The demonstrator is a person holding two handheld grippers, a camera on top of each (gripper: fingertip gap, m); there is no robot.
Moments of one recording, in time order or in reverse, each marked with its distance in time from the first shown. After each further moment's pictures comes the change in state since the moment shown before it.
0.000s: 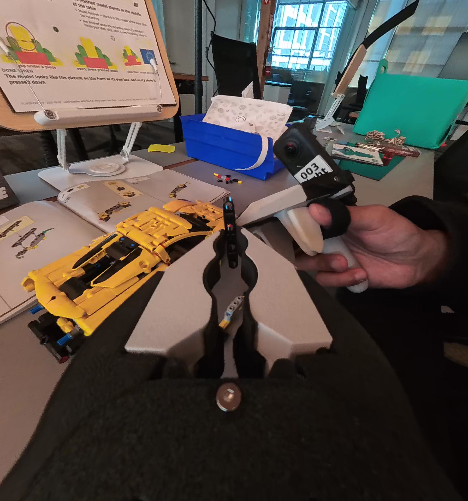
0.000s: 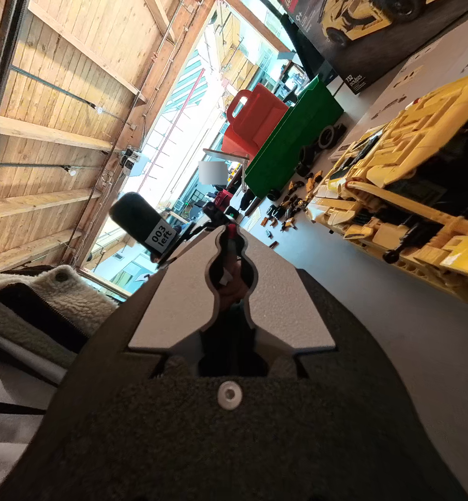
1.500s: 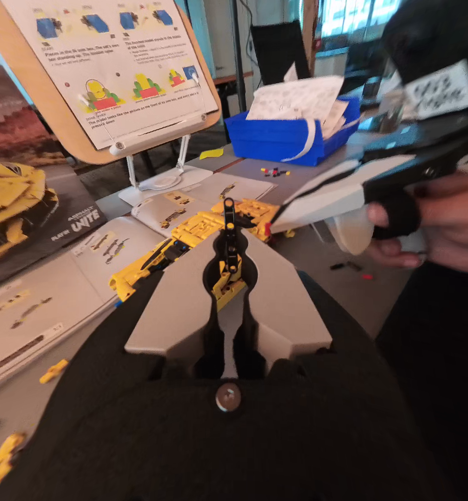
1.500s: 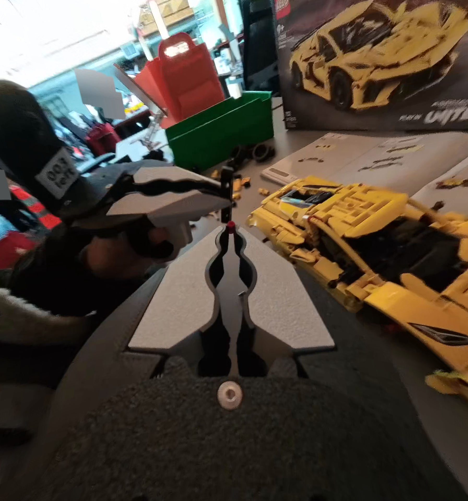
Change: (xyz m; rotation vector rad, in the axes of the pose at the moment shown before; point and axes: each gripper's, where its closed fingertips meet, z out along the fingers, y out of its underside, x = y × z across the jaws) left arm -0.024 -0.004 -0.009 -0.010 -0.183 0.198; right arm 0.007 0.004 -0.002 -0.109 0.334 -0.605
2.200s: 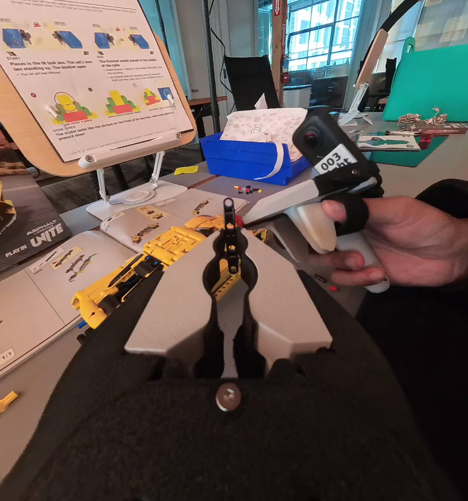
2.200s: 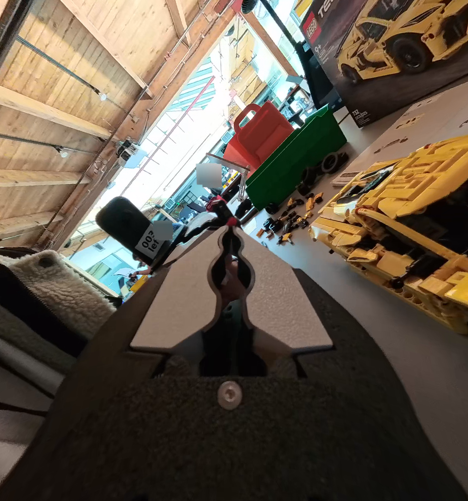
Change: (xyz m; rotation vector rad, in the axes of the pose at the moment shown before) left arm 0.024 -0.011 0.002 0.058 0.094 -0.038; right arm -0.009 -0.019 -0.006 0.169 -0.328 0.462
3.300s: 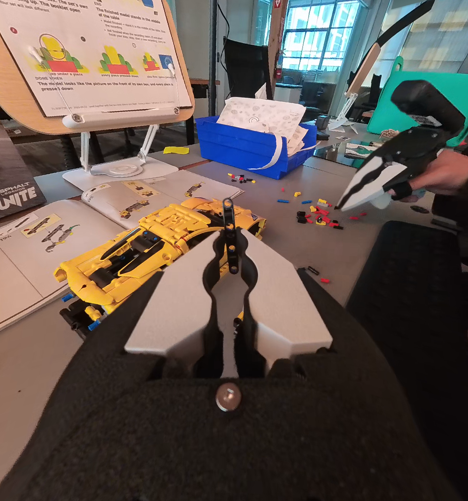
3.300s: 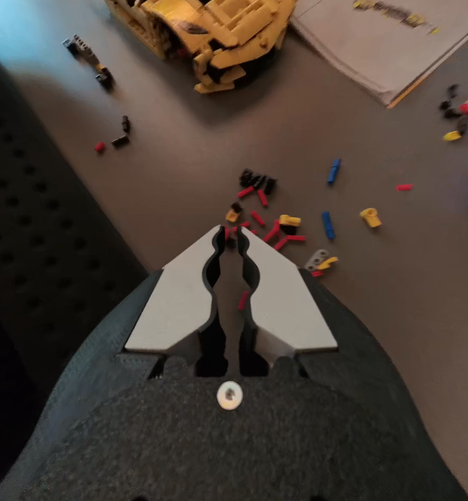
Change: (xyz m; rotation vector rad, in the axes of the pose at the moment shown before) left arm -0.014 0.016 -0.005 -0.035 0.048 -0.148; right arm 0.075 0.006 -0.269 -0.679 0.785 -0.548
